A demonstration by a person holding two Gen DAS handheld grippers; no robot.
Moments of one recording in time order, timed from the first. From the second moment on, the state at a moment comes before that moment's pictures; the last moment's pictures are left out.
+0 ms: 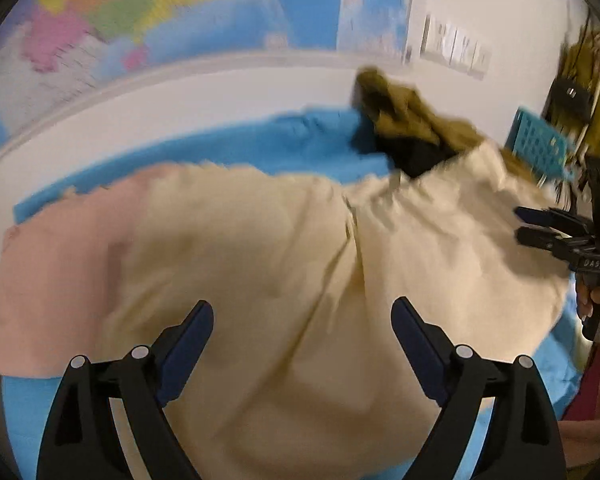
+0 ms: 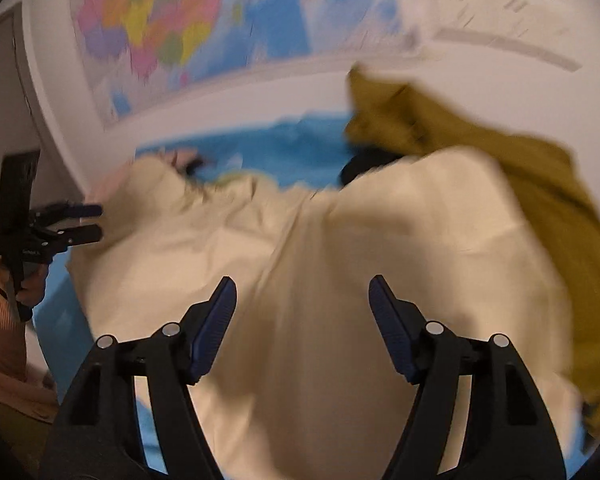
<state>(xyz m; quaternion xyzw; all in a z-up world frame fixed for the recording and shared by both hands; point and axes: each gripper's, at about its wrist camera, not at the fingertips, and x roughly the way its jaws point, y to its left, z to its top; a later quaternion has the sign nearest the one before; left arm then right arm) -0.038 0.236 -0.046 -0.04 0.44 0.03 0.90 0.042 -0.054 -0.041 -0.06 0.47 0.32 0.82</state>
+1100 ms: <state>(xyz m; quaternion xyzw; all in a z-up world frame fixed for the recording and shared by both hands) -0.005 0.296 -0.041 -0.09 0.39 0.08 0.91 0.083 -0.059 -0.034 -0.04 0.42 0.31 0.85</state>
